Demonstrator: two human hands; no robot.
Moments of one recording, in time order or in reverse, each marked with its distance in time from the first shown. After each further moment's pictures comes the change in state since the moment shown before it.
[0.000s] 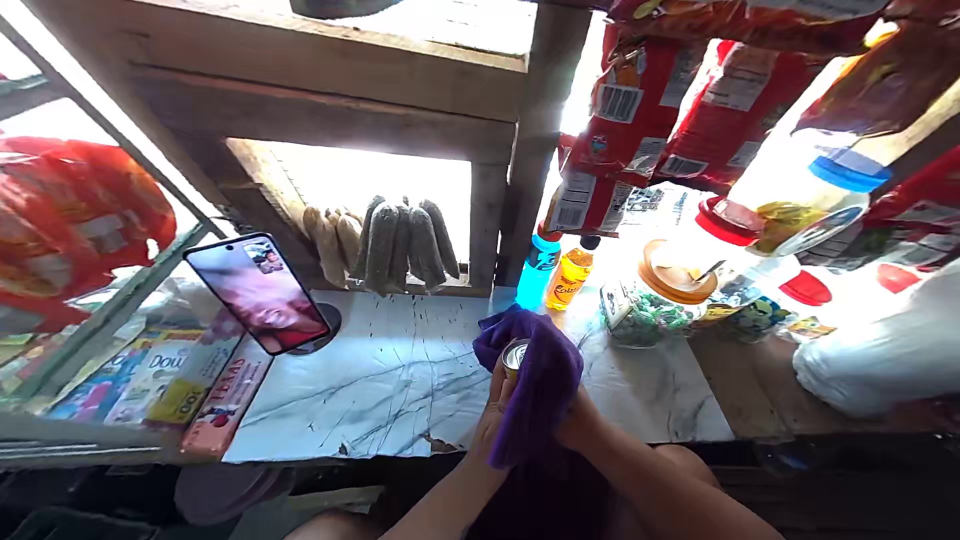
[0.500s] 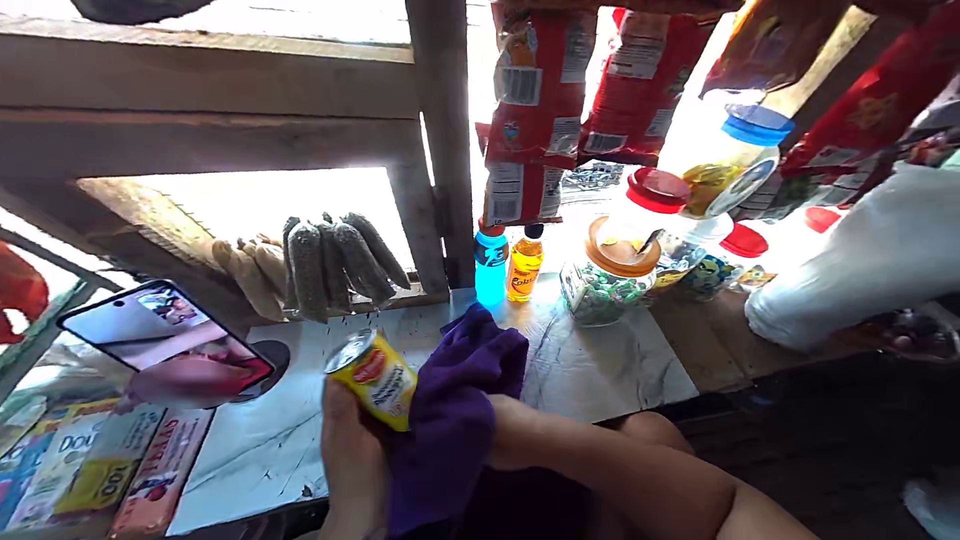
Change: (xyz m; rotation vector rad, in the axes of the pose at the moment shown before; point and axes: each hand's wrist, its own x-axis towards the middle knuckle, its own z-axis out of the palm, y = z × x) left_hand 0.008 0.094 -0.035 0.266 0.383 0.130; right_hand 0.012 -0.013 0.018 -0.081 -0.532 -0.048
